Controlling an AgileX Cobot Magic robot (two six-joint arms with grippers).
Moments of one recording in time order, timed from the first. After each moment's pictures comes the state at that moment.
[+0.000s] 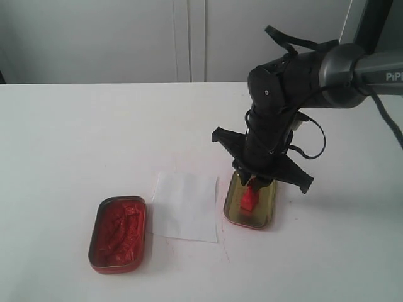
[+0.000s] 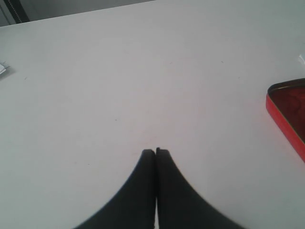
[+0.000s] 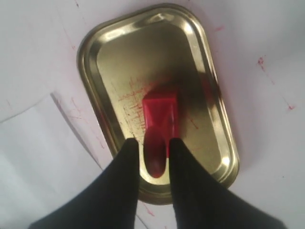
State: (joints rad) left arm -0.07 0.00 0.02 -0.05 0.40 0.16; right arm 0.52 1.93 -1.32 -0.07 0.84 1.16
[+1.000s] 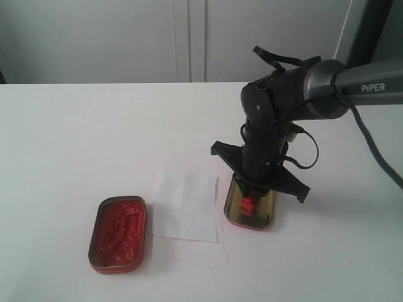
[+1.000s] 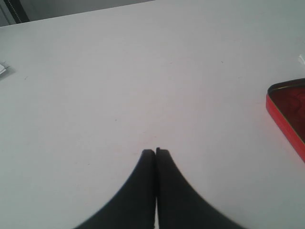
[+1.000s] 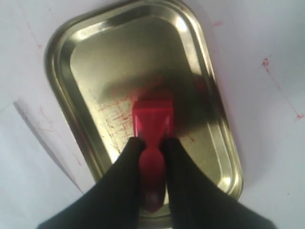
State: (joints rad) left arm -0.07 0.00 0.02 -0.05 0.40 0.16; right arm 0.52 2.00 -1.32 -0.08 0.83 1.16
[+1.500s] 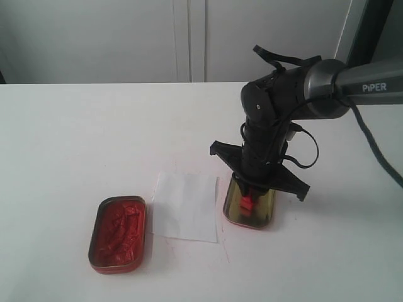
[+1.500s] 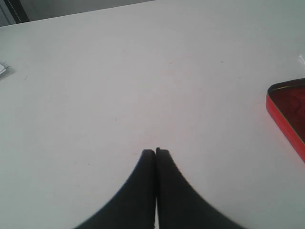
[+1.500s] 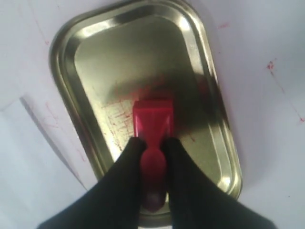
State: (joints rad) left arm -0.07 0.00 0.02 -0.05 0.40 0.16; right arm 0.53 1.99 -1.32 -0.08 0.82 1.13
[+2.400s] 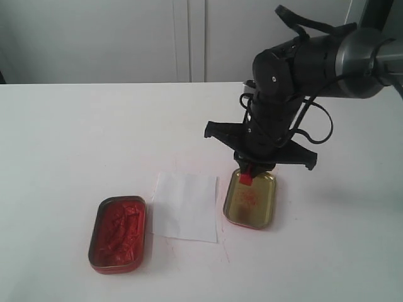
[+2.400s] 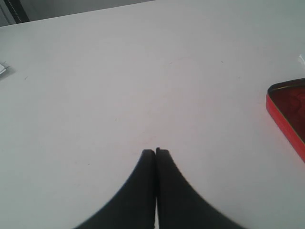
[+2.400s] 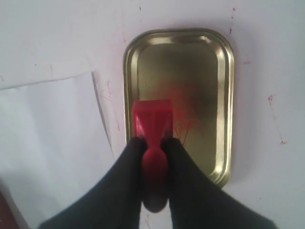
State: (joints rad) left arm -0.07 0.00 0.02 -0.05 0.40 0.16; right arm 0.53 1.86 -1.32 -0.08 0.83 0.86
